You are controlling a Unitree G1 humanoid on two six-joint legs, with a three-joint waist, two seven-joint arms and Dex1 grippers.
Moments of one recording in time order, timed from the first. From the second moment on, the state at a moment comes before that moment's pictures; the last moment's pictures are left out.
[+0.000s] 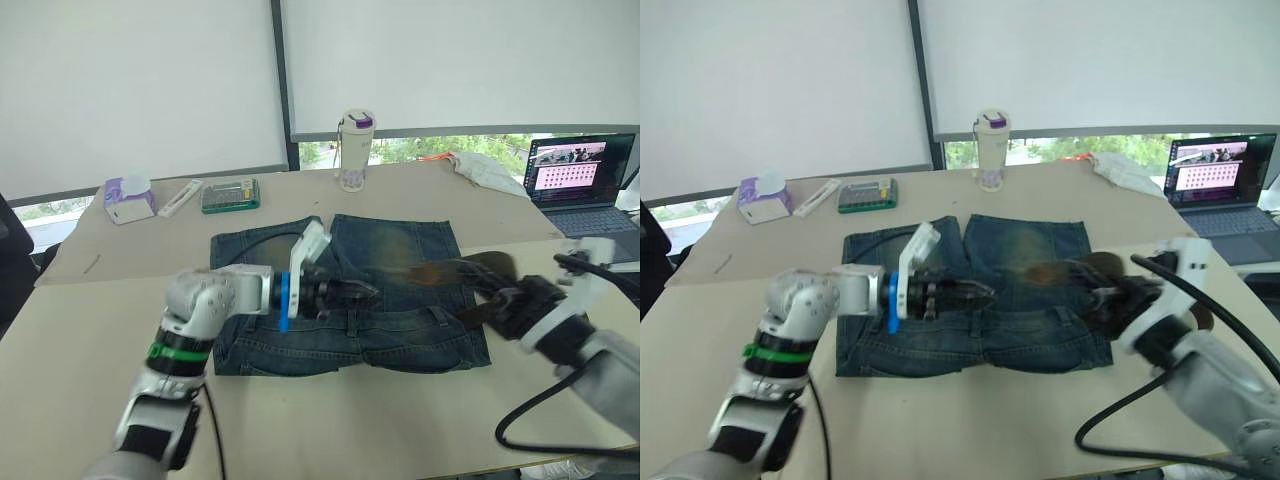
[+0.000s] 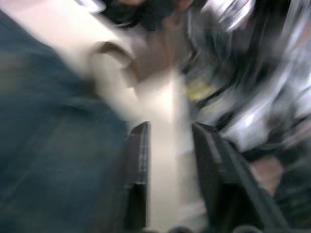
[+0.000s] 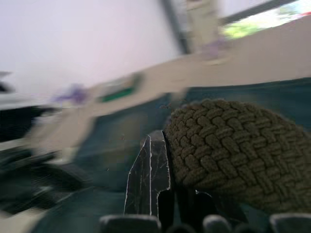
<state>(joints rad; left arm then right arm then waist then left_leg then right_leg) -0.67 0.46 -0.29 -0.15 -0.65 0.89 -0.94 0.09 -0.89 -0.47 -0.67 1.51 0.67 -0.21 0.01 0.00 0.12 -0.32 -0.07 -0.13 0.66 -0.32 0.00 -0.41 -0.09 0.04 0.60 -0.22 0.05</state>
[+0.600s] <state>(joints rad) -0.53 0.47 -0.37 -0.04 -0.36 0.35 -1.15 -0.03 -0.95 -0.25 -0.43 1.21 0.91 -0.10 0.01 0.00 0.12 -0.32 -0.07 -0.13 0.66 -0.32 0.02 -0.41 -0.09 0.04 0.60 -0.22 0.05</state>
